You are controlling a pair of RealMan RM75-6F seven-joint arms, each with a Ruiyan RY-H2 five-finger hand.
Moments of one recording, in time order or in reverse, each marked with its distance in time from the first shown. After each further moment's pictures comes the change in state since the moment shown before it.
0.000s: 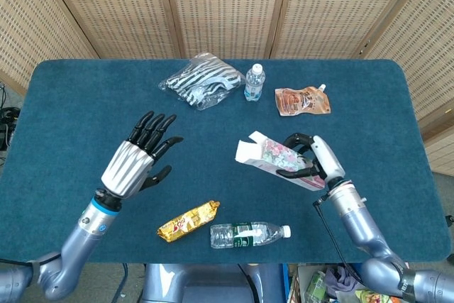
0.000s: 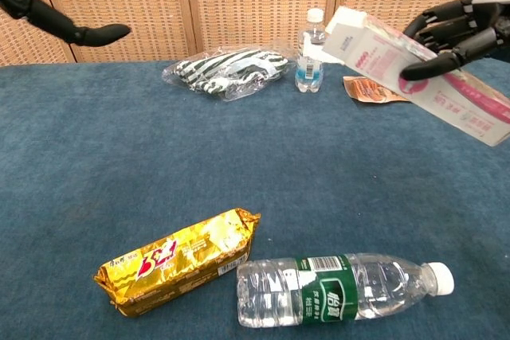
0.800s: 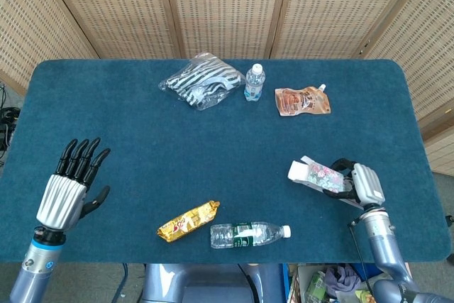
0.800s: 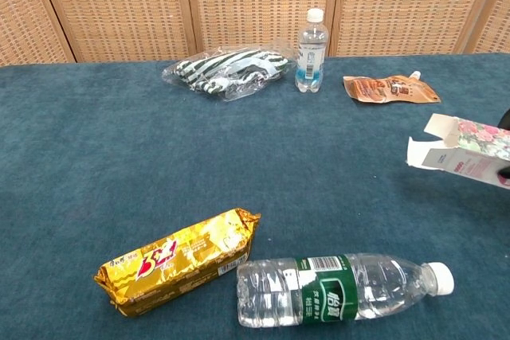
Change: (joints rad) left arm 0.299 0.026 0.162 0.132 0.132 0.301 -0.052; right arm -0.174 -0.170 -0.195 0.392 -0.151 0.185 -0.087
